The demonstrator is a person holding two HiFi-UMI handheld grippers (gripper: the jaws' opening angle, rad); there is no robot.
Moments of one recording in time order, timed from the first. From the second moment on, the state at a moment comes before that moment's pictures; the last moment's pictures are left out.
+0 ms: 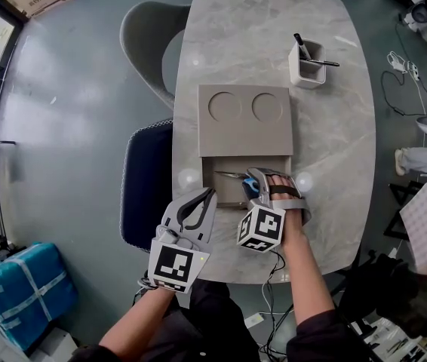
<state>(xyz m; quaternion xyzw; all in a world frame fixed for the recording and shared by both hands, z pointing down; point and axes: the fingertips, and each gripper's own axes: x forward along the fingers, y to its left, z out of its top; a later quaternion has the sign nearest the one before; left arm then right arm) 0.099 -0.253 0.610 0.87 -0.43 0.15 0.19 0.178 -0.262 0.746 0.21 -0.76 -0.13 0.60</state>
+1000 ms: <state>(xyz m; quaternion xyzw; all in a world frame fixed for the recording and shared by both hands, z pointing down) 0.101 -0.255 0.606 0.87 -0.44 0.14 0.19 0.177 -0.262 0.748 0.26 -0.78 -0.02 0.56</state>
